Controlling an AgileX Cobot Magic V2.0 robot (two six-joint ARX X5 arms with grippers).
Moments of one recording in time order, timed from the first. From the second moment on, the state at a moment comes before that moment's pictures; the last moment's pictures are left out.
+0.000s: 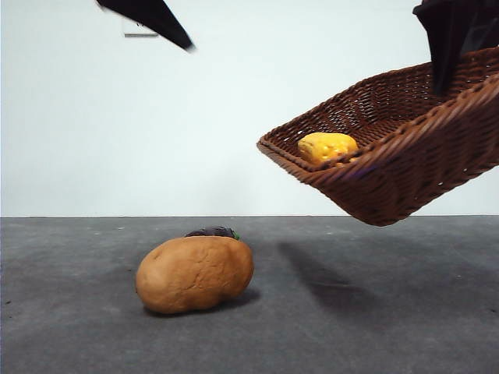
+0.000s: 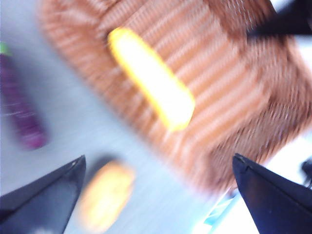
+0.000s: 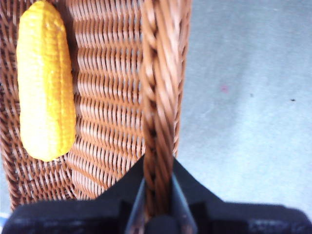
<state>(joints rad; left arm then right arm) -0.69 1.41 1.51 -0.97 0.20 -0.16 0.30 1.51 1.53 -1.26 -0.09 0.14</state>
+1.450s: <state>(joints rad) -0.69 1.87 1.42 -1.00 0.16 0.31 0.12 1.51 1.53 -1.29 -0.20 0.00</state>
